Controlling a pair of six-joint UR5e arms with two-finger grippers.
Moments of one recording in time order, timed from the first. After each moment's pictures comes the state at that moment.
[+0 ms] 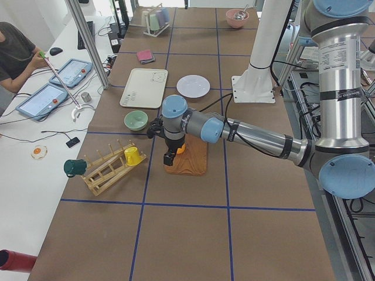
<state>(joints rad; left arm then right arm) -1.32 -1.45 -1.96 -1.66 -2.33 -0.07 1.45 -1.64 1.83 -1.64 2.40 0.16</state>
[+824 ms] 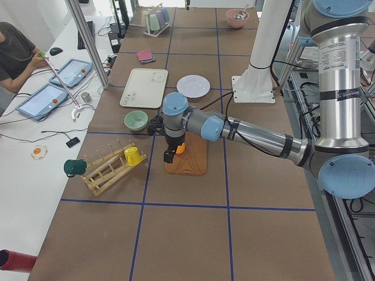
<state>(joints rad) -1.31 -1.45 -1.97 -1.67 -2.33 -0.08 1.45 -1.71 1.81 -1.41 2.41 0.17</state>
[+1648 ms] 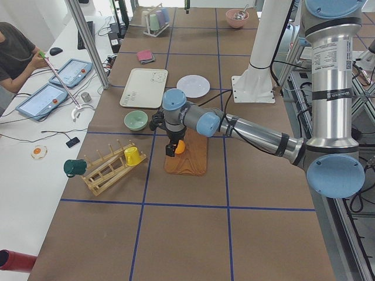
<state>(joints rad) -1.20 -1.49 -1.98 -1.67 -2.33 -0.19 1.37 -1.70 1.79 -1.31 2.42 0.17</state>
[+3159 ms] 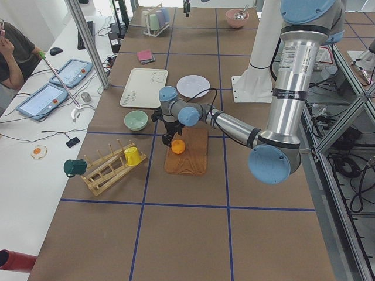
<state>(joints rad) -0.90 -1.72 -1.75 -1.70 -2.14 -0.25 1.34 -1.70 1.76 -1.24 2.42 0.17</state>
